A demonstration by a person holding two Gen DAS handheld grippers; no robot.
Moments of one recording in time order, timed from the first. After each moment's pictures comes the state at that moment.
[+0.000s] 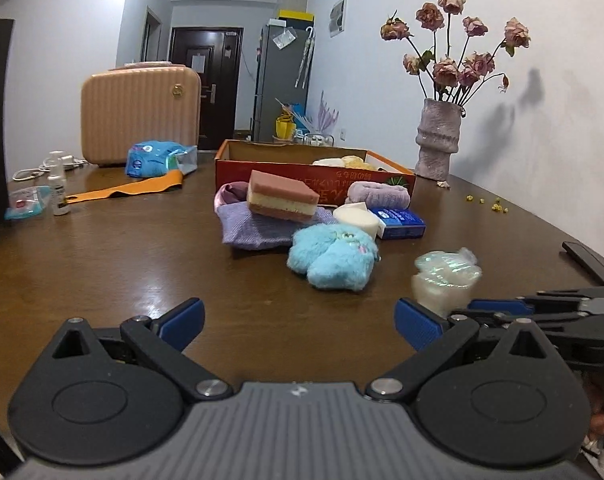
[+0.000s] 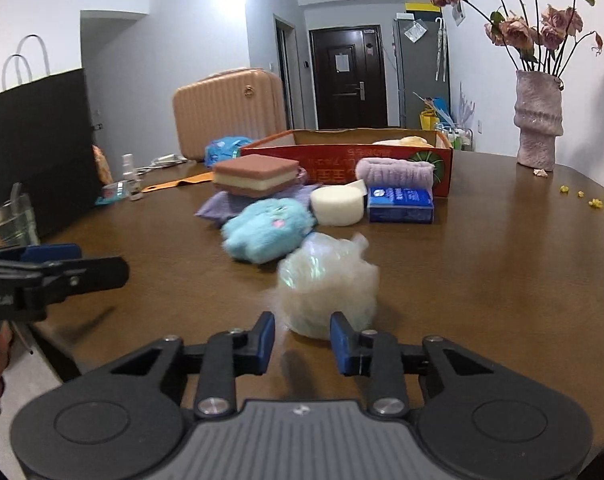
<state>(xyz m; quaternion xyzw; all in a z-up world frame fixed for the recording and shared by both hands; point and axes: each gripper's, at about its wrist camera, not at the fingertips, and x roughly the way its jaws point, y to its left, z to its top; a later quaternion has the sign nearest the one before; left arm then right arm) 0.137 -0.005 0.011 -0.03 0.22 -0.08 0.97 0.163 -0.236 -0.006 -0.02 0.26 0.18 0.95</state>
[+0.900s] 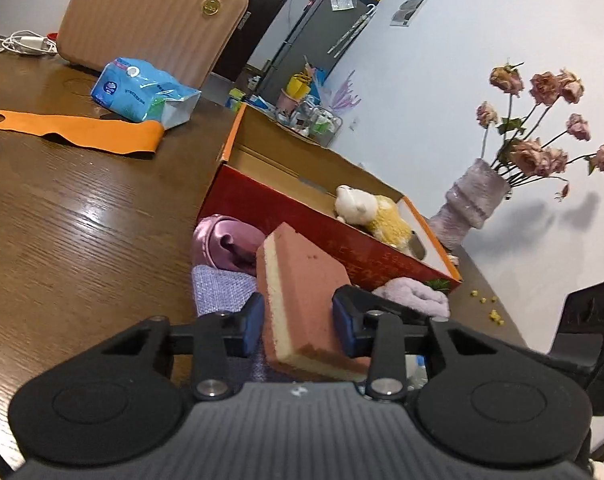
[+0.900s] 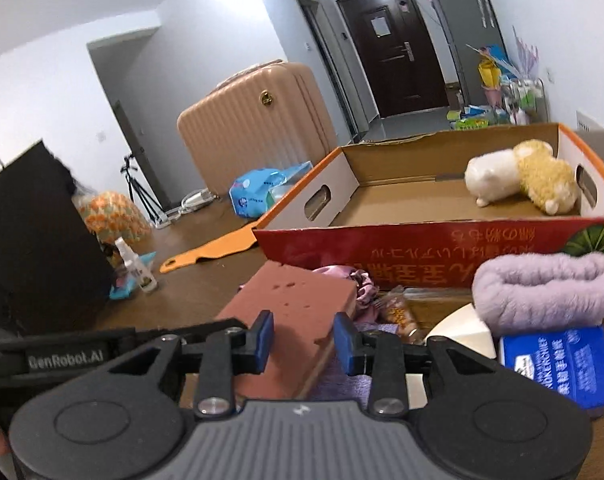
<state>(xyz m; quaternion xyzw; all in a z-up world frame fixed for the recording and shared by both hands) 0.340 0.061 0.020 -0.25 0.30 -0.12 0.91 0.382 -0.170 0.026 0.09 0.31 0.30 0.90</state>
